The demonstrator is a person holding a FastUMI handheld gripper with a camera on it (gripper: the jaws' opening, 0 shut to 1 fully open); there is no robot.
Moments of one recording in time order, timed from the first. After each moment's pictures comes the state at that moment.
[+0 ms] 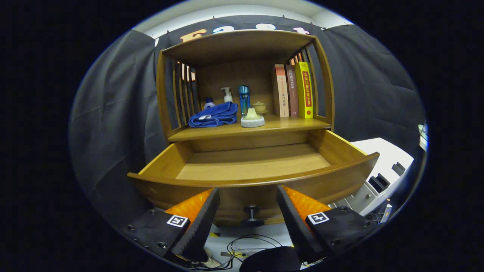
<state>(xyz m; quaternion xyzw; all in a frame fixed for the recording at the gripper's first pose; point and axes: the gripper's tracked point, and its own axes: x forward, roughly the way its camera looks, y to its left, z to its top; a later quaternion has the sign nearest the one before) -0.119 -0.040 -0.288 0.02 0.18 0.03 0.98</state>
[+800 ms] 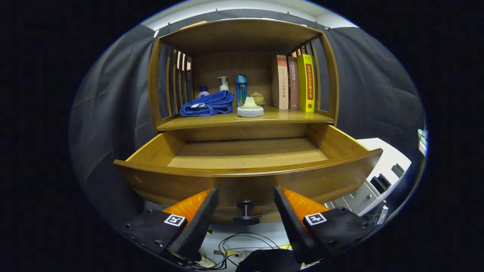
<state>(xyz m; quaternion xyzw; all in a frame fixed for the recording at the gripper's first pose) -0.091 -0.040 -0.312 0.00 0.20 0.01 0.98</state>
